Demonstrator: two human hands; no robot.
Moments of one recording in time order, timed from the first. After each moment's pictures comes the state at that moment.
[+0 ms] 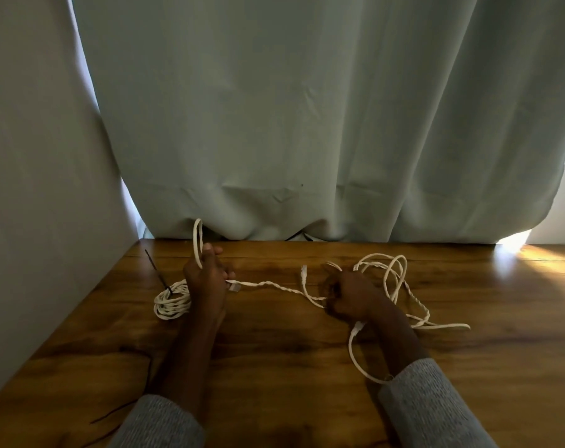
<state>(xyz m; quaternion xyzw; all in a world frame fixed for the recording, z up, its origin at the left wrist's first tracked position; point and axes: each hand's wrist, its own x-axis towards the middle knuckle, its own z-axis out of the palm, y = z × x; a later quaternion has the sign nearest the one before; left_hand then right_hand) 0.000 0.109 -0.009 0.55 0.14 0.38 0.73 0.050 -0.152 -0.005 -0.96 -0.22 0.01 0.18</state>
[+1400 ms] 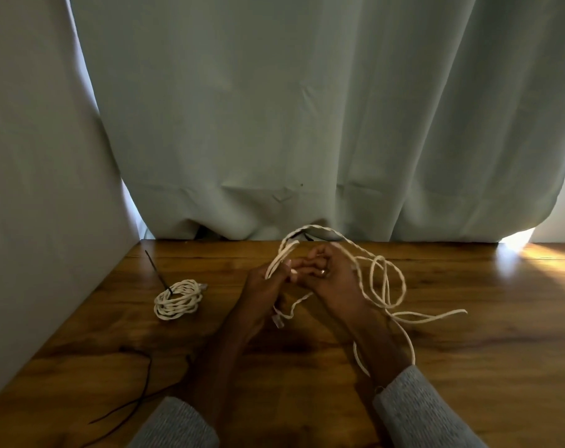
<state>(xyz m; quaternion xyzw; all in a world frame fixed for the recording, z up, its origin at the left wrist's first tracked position) -0.014 0.045 -0.006 0.69 0.03 0.12 0.71 0.013 -0.100 0.005 -0.69 -0.22 -0.07 0.69</state>
